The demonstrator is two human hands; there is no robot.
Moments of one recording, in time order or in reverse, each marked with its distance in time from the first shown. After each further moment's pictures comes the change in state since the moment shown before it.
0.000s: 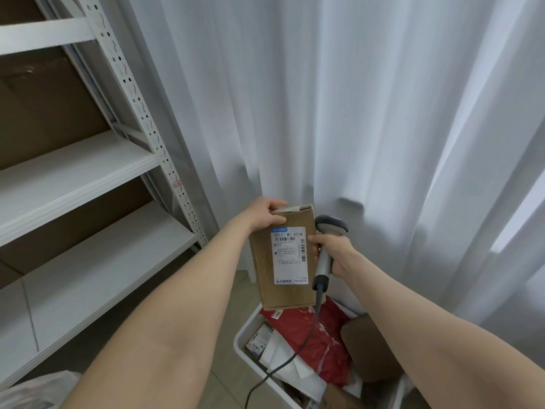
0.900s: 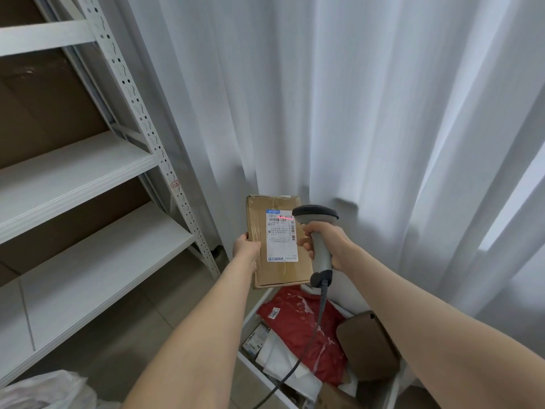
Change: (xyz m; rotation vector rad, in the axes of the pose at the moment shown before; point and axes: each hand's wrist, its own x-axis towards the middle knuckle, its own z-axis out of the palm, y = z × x) left_hand -0.019 -0.048 0.075 -0.865 0.425 -0.562; right_hand -0.026 -0.017 -0.005 -0.064 -0.201 -0.073
